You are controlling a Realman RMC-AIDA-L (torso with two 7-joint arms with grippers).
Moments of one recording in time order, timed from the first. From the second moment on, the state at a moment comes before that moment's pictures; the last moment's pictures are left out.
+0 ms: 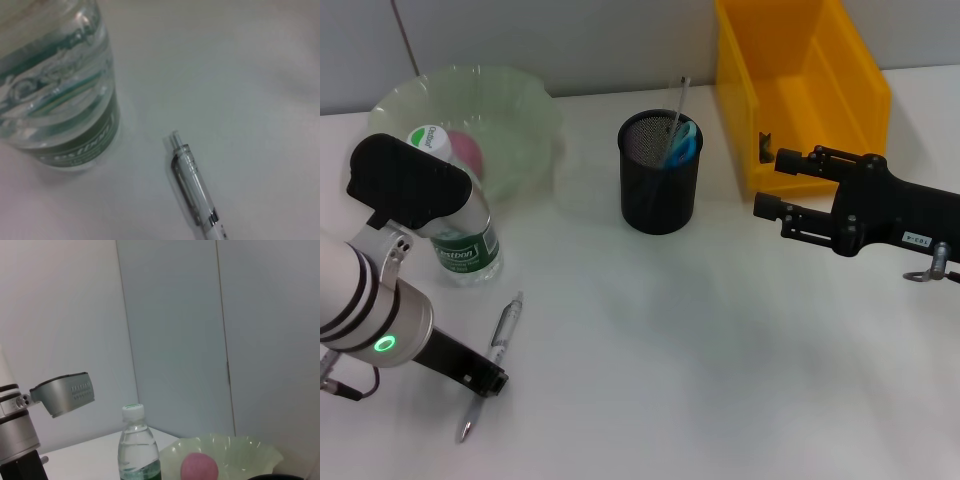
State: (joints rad) left arm -0.46 -2.07 1.71 1.40 2.65 1.44 -2.86; right arm 0.45 2.08 -0.56 -0.61 -1.82 -1.62 1.12
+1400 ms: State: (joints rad) left arm -0.37 -2.07 1.44 1.55 2.28 1.45 -2.62; right arm 0.45 2.07 -0.55 -0.61 -1.82 -1.63 1.15
